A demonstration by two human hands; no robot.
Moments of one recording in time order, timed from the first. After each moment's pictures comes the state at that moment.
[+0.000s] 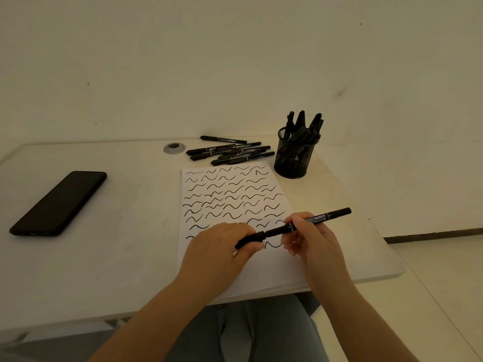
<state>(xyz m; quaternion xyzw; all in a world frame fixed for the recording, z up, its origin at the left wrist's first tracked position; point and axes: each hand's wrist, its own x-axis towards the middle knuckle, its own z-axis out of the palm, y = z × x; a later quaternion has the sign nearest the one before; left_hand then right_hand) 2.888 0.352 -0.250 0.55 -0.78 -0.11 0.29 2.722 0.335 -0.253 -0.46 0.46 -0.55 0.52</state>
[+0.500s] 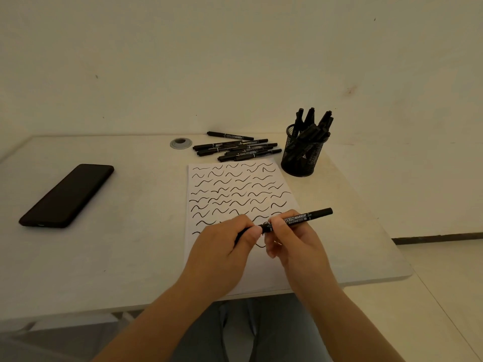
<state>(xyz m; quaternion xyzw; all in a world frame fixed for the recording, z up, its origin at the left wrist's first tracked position) 2.891 0.362 -0.242 0.54 -0.73 -0.19 0.38 2.752 0.347 -0.246 -0.51 0.40 -0.52 0.56</state>
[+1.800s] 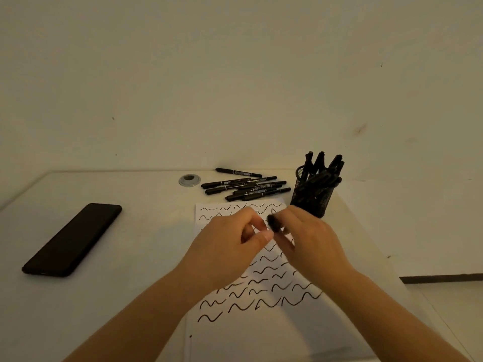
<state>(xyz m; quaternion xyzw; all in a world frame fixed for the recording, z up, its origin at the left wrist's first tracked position) 2.909 0.298 -0.186 0.57 -0.73 -0.22 0.31 2.747 0.258 -0.204 -0.86 0.41 -0.29 -0.03</state>
